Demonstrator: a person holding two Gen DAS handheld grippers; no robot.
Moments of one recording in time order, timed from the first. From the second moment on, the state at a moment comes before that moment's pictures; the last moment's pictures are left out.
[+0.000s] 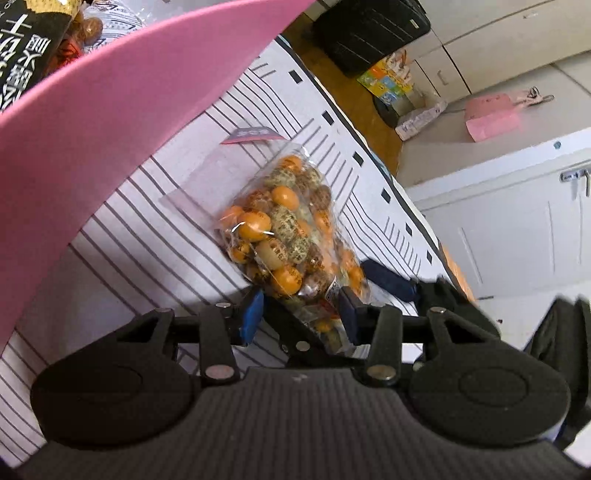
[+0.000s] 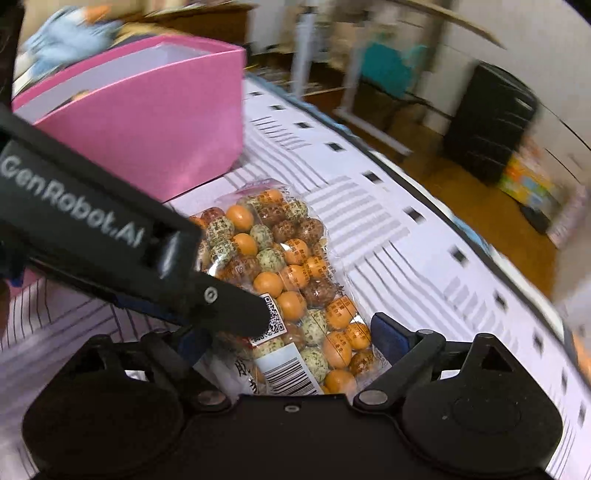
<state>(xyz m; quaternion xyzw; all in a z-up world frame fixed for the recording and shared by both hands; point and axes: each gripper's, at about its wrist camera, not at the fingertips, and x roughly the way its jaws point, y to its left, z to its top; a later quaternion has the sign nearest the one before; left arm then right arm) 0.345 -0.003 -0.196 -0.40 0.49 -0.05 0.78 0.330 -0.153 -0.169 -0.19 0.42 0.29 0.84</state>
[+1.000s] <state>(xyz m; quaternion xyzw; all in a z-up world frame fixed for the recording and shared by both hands) 0.347 -0.018 -0.186 -0.28 0.52 -0.12 0.80 0.310 -0.165 -0.170 -0.13 0.43 0.28 0.85</state>
